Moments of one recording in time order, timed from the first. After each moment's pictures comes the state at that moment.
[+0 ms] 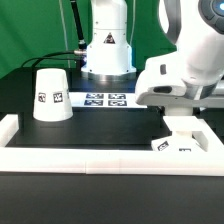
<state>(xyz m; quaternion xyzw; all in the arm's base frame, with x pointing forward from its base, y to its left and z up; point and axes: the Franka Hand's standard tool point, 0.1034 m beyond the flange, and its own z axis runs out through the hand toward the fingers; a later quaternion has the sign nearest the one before) 0.445 0.136 0.014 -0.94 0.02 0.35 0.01</state>
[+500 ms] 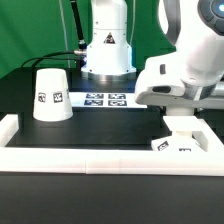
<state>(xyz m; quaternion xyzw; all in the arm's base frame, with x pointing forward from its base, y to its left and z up) 0.445 0.136 0.014 -0.94 0.03 0.35 0.00</state>
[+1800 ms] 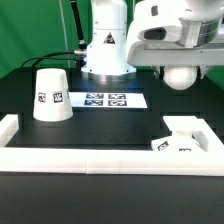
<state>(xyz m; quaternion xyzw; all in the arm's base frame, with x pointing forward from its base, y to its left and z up) 0.512 0.111 0.107 -0.95 0.02 0.30 0.03</state>
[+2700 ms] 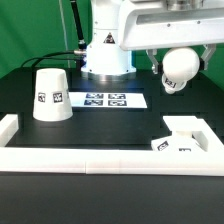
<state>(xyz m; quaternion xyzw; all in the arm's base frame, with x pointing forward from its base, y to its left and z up) 0.566 0.094 0.134 -1.00 -0.01 0.04 0.05</state>
